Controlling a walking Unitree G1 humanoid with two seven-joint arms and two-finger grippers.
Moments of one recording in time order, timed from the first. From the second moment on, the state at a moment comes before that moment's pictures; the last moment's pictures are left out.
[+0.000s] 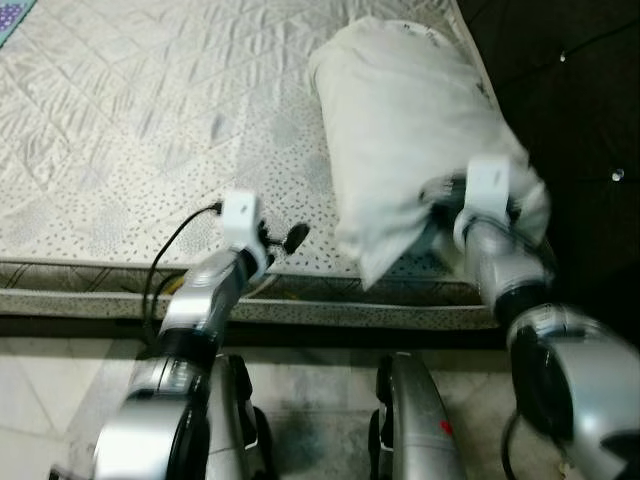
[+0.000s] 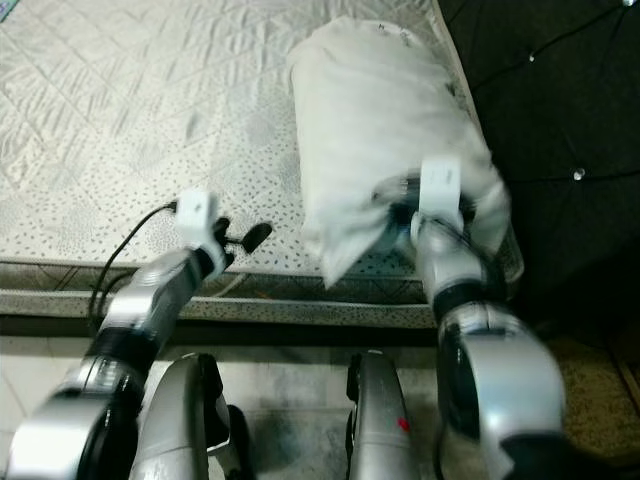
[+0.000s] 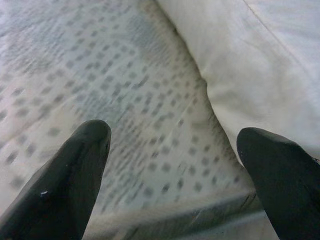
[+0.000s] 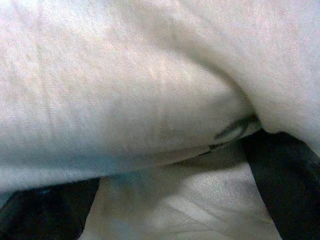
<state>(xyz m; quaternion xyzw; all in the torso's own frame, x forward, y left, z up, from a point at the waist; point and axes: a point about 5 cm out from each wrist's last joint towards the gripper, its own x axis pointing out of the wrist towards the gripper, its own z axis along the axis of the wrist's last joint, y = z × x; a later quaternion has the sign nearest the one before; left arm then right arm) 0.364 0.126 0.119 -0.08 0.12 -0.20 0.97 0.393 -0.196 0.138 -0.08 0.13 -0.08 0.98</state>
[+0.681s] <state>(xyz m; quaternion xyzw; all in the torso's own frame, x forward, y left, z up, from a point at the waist) 0.286 0.154 0.122 -0.07 0.05 -0.09 0.99 0.314 -0.172 0.111 -0.10 0.10 0.03 0.99</state>
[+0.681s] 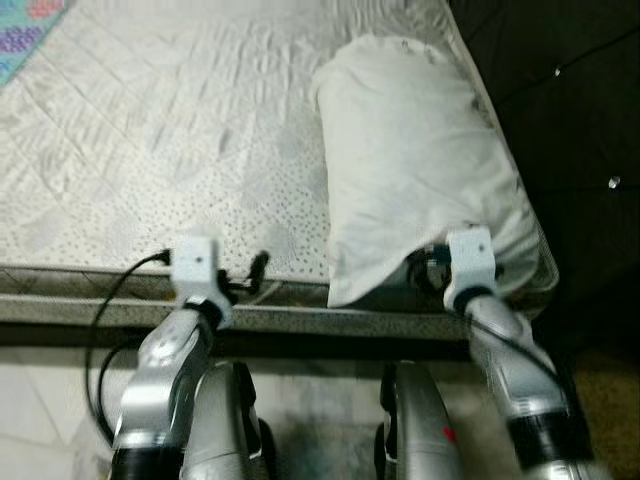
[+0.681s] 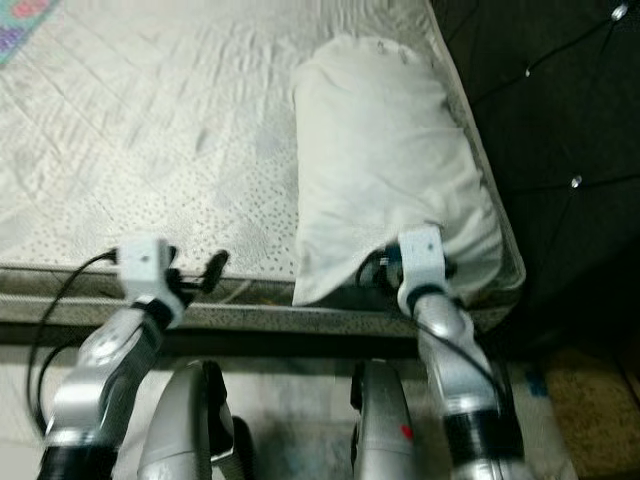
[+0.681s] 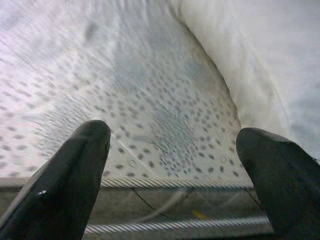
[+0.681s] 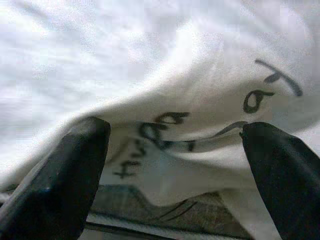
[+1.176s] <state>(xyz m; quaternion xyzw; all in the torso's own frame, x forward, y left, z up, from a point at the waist) 0.260 0.156 0.121 -0.09 0.03 -0.06 0.99 0.286 -0.146 0.135 0.01 0.05 0.05 1.00</state>
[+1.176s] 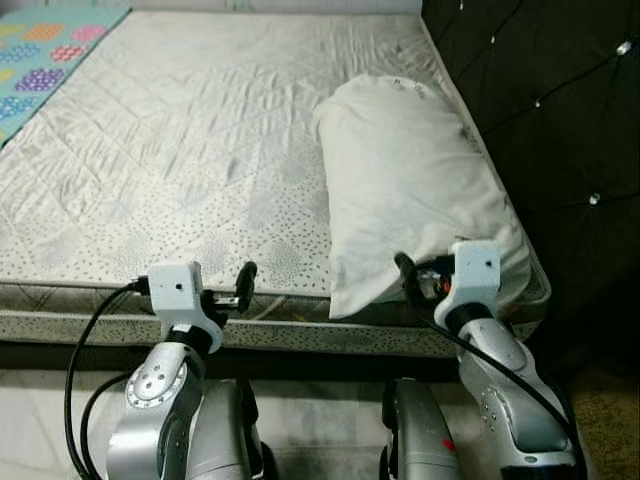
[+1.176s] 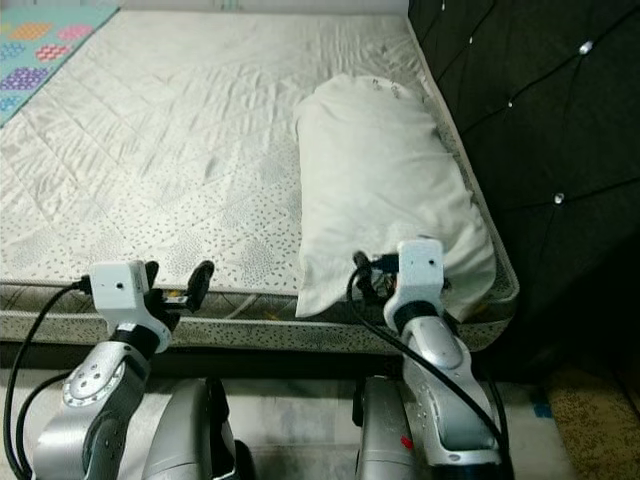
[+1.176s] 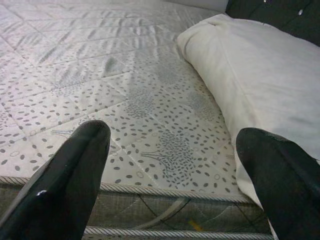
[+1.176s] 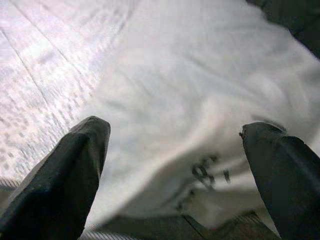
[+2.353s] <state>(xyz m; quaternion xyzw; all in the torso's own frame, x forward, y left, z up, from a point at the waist) 0.268 0.139 0.131 -0.10 0.01 -0.08 0.99 0.299 -0.141 0.159 0.02 0.00 0.08 1.00</state>
